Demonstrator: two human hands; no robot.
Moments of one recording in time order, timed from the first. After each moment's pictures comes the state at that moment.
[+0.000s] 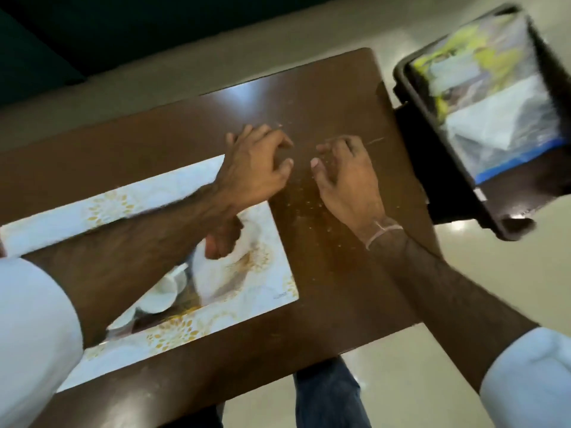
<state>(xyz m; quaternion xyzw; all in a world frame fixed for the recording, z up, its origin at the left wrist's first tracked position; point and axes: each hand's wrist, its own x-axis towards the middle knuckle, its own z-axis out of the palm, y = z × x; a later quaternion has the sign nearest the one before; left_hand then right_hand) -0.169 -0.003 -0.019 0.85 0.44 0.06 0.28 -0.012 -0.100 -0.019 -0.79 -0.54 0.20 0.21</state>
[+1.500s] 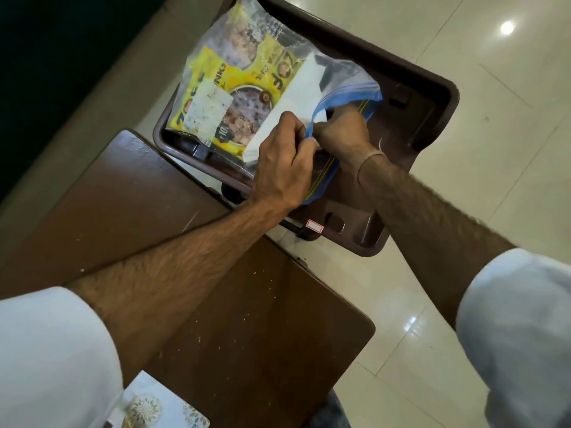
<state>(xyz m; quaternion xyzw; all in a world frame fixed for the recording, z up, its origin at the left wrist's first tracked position) 0.216 -0.080 -0.039 0.78 0.31 0.13 0.53 0.337 -0.130 -0.069 -0.90 -0.09 0.28 0.31</state>
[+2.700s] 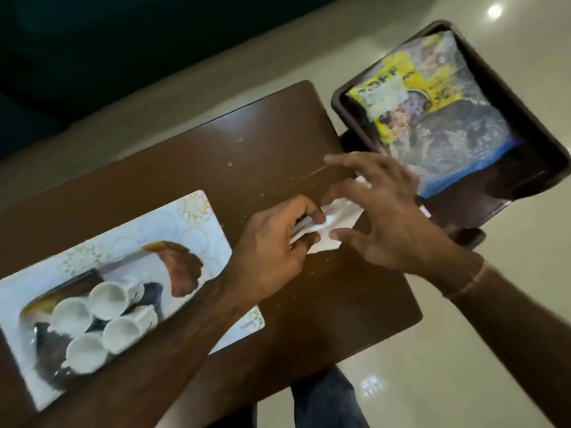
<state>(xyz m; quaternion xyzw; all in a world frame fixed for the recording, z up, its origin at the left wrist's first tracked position) -0.086 -0.087 0.070 0.77 0.40 0.10 0.49 0.112 -0.152 0.081 -0.67 -0.70 0.21 0.16</state>
